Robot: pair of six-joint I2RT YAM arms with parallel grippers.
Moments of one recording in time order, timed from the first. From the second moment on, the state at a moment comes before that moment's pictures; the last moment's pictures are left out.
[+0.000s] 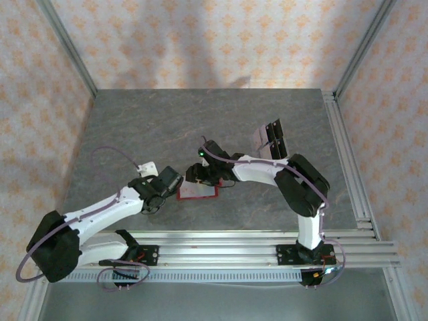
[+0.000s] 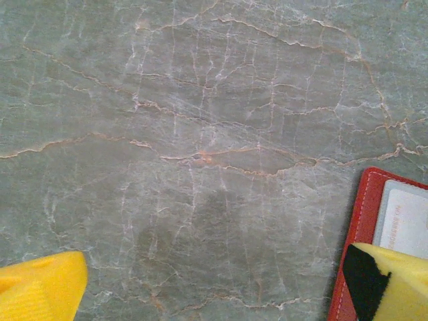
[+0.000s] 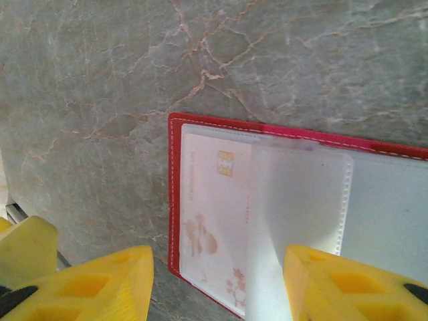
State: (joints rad) left arm -0.65 1.14 0.63 -0.75 -0.58 -1.05; right arm 0.85 1.91 1.21 -0.21 -0.35 0.87
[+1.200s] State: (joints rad) left arm -0.64 0.87 0.63 -0.92 -0.68 -1.09; right arm 0.99 2.17 1.68 -0.44 -0.37 0.86
